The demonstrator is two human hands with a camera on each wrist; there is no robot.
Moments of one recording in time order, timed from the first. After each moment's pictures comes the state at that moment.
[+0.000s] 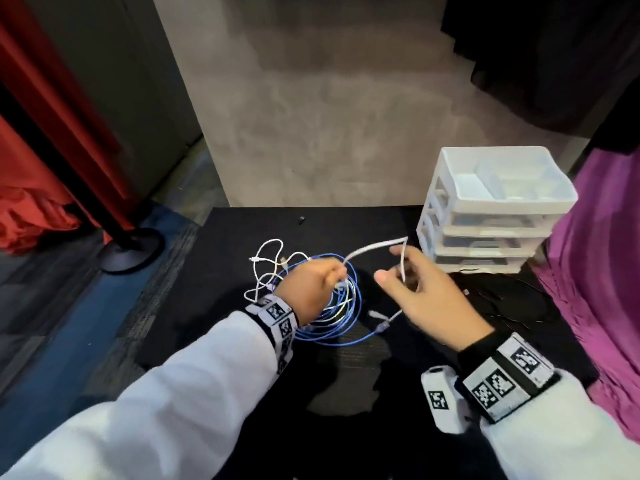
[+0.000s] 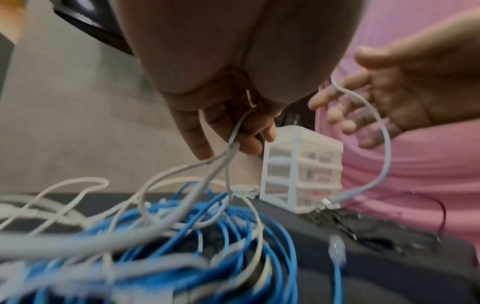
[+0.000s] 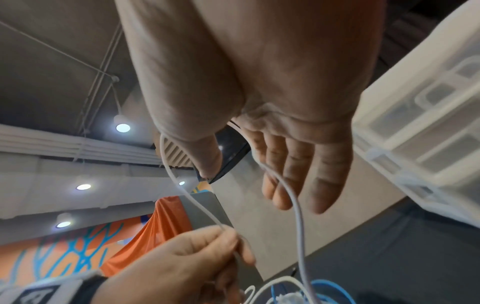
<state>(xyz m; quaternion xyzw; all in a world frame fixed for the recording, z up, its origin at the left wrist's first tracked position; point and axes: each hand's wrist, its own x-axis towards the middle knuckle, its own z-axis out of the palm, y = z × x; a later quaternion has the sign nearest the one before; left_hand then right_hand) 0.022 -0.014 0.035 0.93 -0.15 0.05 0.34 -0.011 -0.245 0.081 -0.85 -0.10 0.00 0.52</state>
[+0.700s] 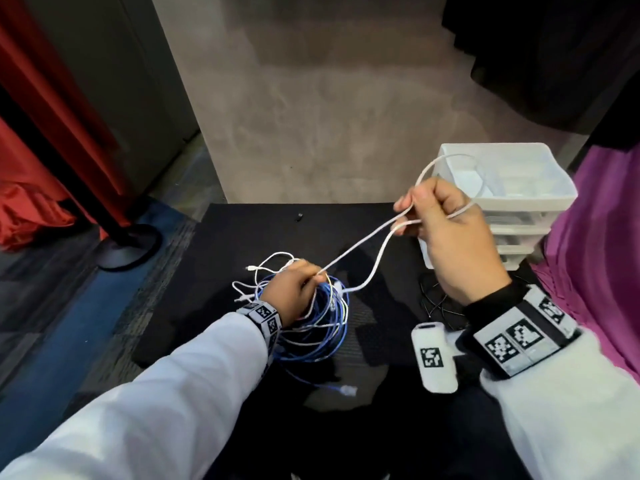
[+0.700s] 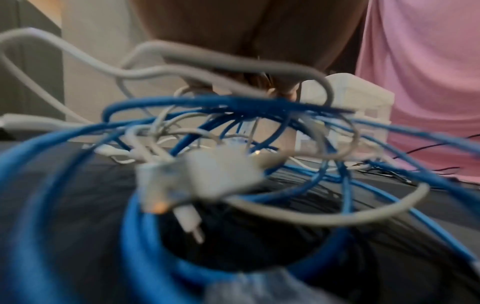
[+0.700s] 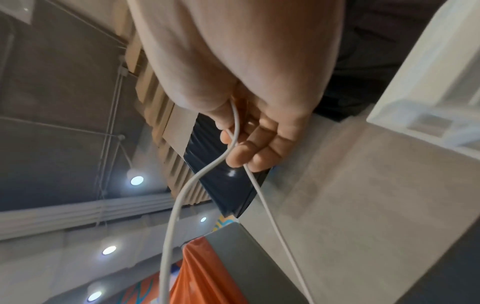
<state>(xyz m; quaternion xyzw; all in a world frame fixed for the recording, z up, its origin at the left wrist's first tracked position) 0.033 0.022 -0.014 0.93 -0.15 0.09 0.31 0.011 -0.234 0.151 -0.70 -0.15 -0.12 0.69</state>
